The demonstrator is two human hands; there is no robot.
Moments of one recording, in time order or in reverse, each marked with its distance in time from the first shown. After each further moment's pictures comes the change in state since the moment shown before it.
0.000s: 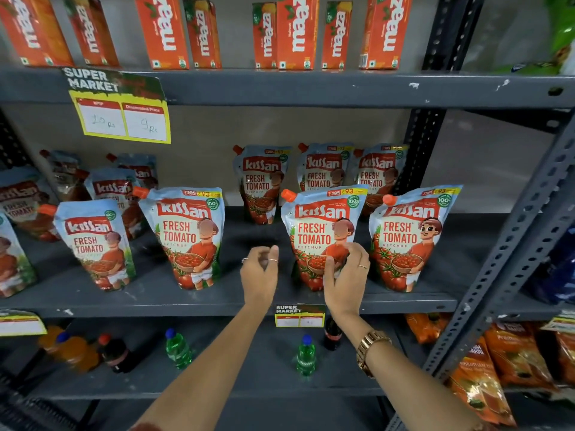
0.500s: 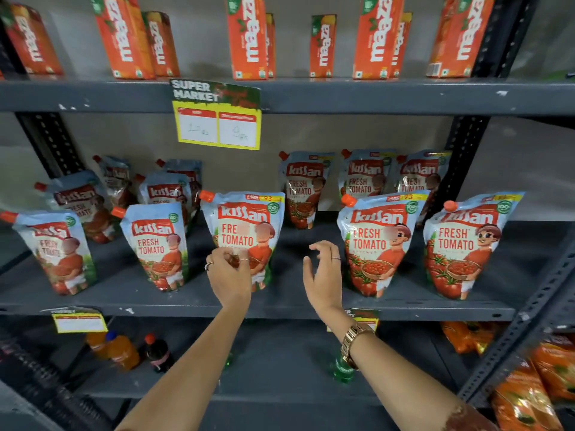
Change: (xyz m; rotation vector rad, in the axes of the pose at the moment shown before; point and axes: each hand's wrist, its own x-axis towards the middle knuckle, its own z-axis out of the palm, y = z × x) left_hand 0.060 -0.030 -0.124 0.140 0.336 0.049; right_hand -0.038 -0.086 0.087 0.120 -0.241 -0.116
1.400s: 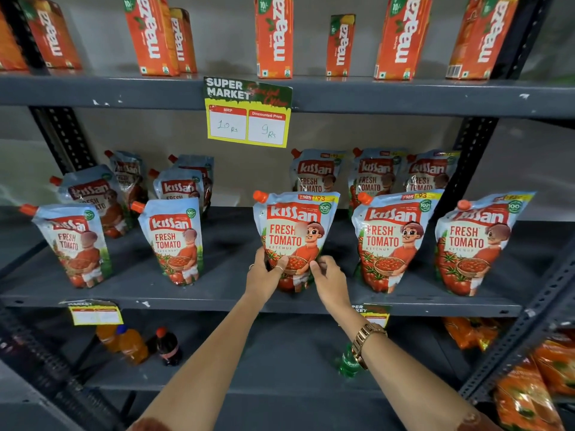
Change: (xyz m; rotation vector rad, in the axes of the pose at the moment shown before) left_hand -0.001 -0.004 -0.004 -0.065 -0.647 -0.143; right_hand -0.008 -0.001 0.019 0.103 -0.261 0.424
